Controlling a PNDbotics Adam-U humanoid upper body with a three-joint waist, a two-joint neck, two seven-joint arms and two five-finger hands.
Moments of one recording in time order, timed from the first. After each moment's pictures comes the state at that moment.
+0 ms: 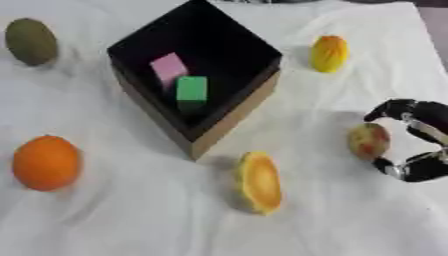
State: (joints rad) left arm -0.14 0.44 0.15 -1.99 0.01 -0.30 0.34; right arm -0.21 -0.96 0.19 -1.89 0.54 0.22 0.31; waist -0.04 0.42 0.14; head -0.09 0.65
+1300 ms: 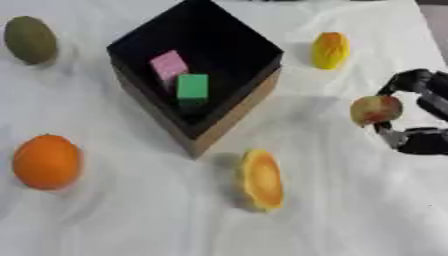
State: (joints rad) left arm -0.14 0.43 0.15 -1.99 0.01 -0.30 0.34; right arm -0.30 -0.97 0.15 -1.98 0.42 0.20 0.13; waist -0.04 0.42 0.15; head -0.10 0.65
